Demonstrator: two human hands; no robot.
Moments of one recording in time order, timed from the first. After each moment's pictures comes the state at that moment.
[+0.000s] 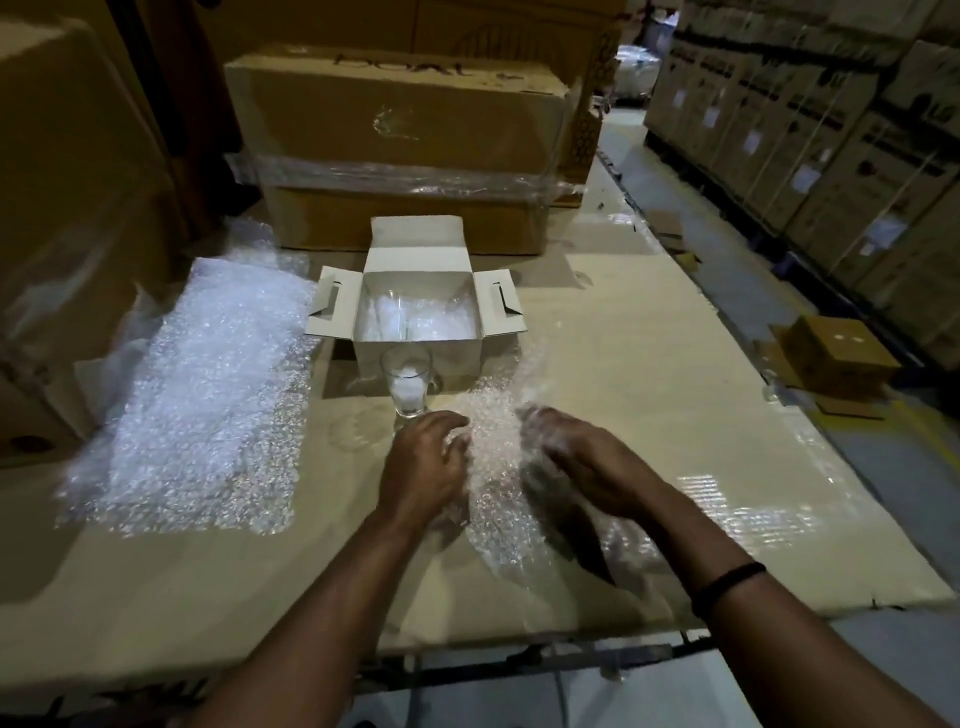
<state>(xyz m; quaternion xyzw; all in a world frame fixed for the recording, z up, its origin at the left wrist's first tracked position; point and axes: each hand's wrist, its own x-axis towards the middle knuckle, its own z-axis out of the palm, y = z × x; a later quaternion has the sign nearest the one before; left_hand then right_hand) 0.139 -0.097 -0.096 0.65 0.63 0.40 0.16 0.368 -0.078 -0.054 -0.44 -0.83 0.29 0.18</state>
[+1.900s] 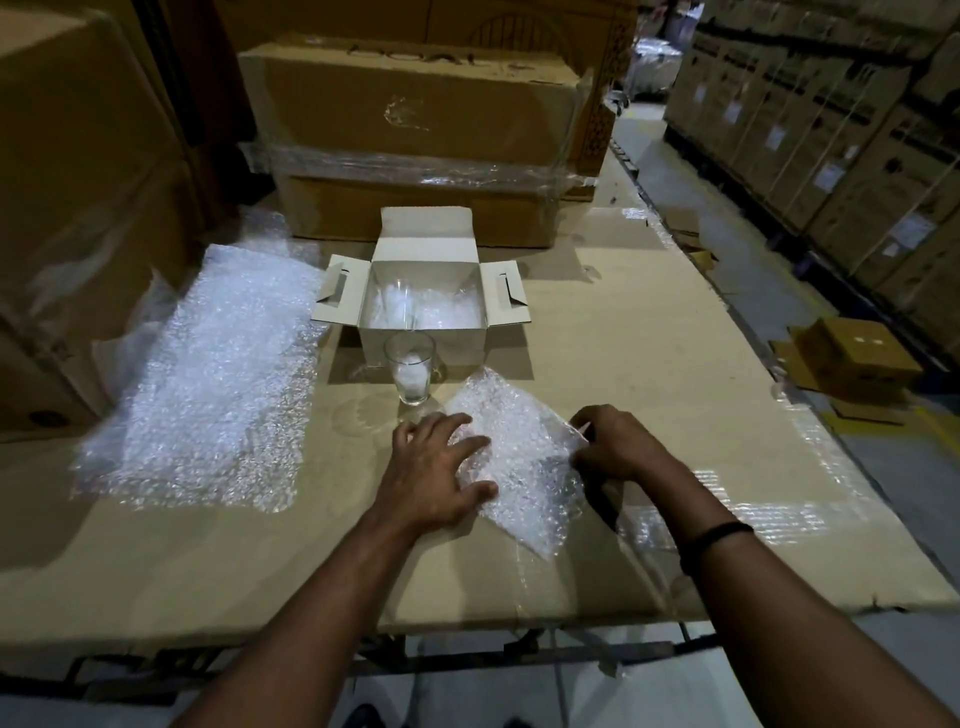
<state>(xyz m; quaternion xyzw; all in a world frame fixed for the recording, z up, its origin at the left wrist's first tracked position) 0.132 -0.112 -0.111 0.79 0.59 0.15 0.05 0.384 -0.047 -0.058 -0.65 -0.70 0.28 0.02</state>
